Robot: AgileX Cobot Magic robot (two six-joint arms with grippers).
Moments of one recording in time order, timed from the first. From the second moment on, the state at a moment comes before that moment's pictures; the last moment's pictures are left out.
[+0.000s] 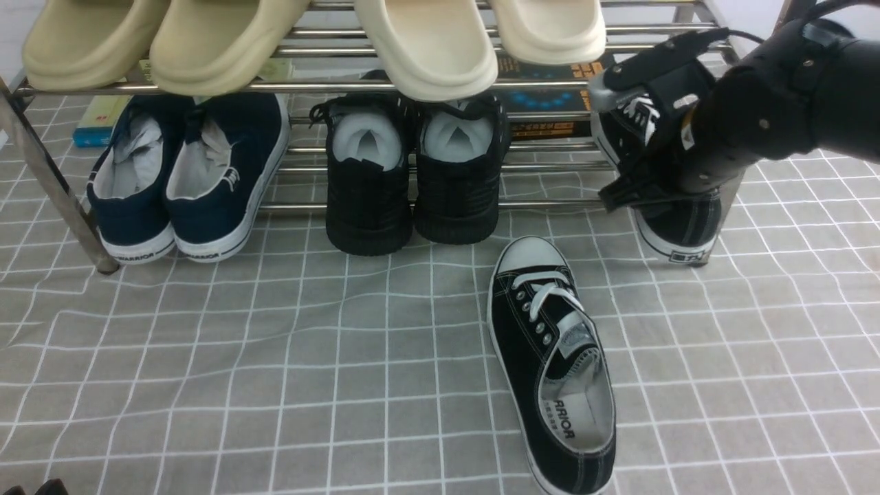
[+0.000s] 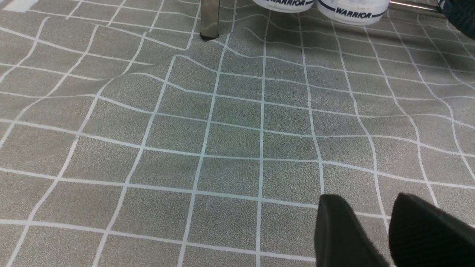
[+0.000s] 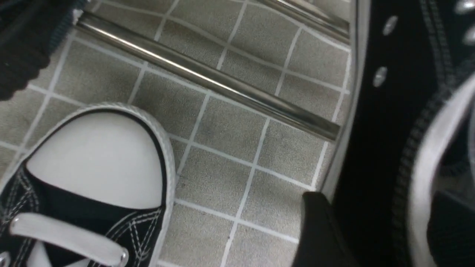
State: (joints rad) right arm 0.41 1.81 -1.40 -0.32 0.62 0.24; left arm -0.03 -0.01 0.02 0.11 0.39 -0.24
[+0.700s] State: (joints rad) right arm 0.58 1.45 -1.30 -0.11 1.08 0.22; left arm -0.03 -0.01 0.02 0.11 0.39 -0.24
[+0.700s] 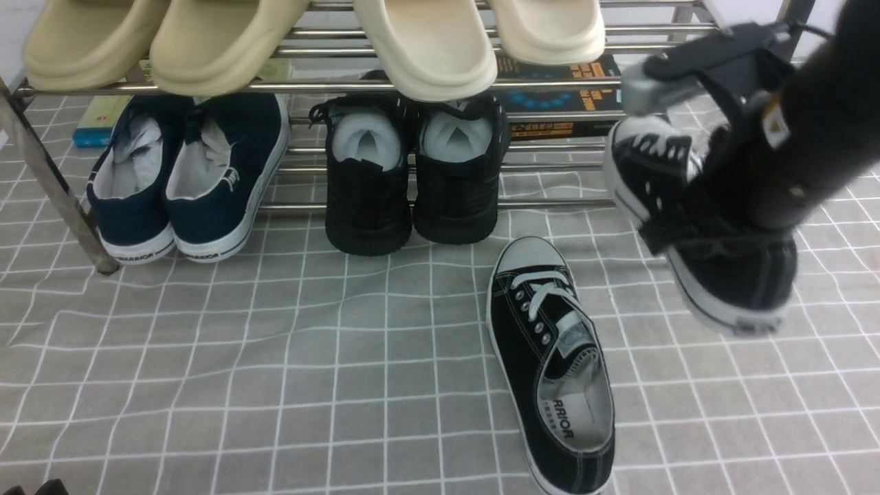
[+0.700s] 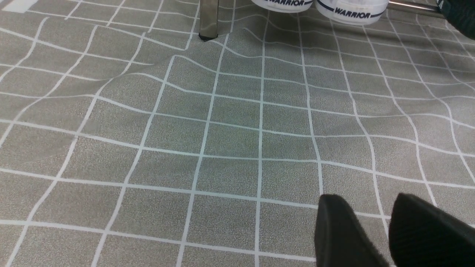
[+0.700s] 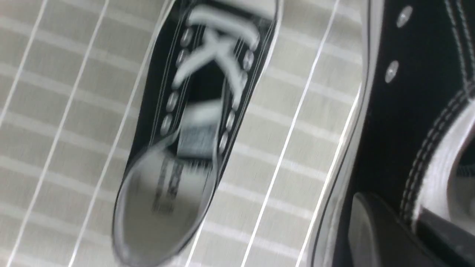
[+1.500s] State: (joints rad) right arm 0.60 1.50 -1.03 -0.15 0.76 0.23; left arm -0.03 -0.01 0.02 0.11 0.39 -0.24
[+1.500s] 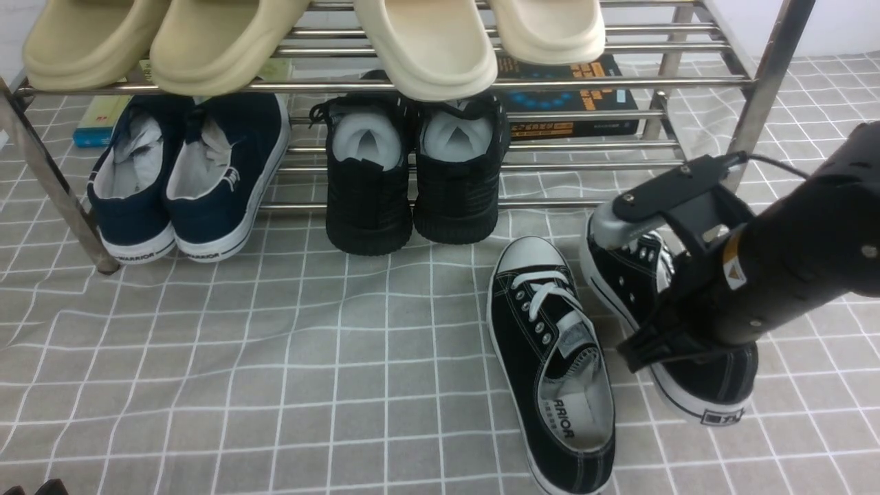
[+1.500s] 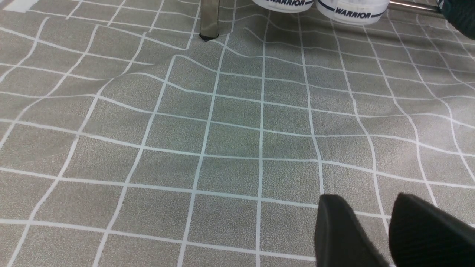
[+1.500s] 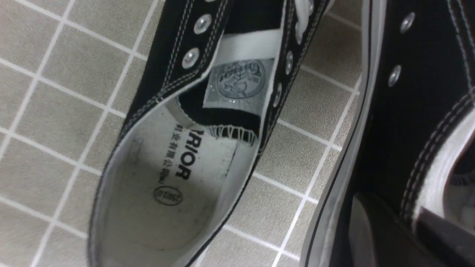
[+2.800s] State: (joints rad) right arm 0.60 0.54 -0.62 0.10 0.61 0.02; left arm -0.03 -0.01 0.02 0.11 0.39 -0.24
